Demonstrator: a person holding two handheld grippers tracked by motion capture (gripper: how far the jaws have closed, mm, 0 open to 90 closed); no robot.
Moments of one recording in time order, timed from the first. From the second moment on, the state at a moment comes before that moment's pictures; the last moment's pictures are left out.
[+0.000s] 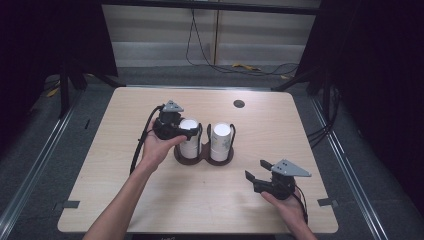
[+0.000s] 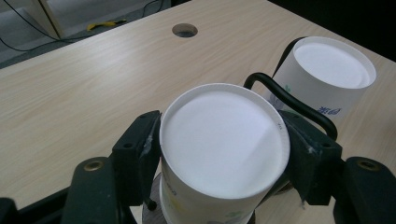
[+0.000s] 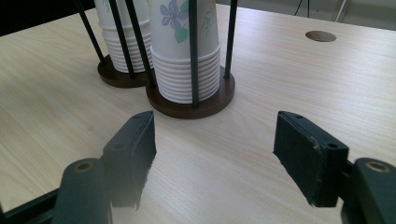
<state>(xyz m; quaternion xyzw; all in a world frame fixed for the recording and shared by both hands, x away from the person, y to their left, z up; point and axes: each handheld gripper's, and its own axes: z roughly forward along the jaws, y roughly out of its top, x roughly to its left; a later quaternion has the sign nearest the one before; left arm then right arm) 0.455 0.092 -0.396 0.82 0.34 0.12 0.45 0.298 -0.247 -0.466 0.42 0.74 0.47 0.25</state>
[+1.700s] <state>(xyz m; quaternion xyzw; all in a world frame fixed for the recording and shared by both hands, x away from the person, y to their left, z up) 0.430 0.116 -0.350 0.77 0.31 0.16 0.54 0.298 -0.245 -0.467 0.42 0.74 0.46 0.25</state>
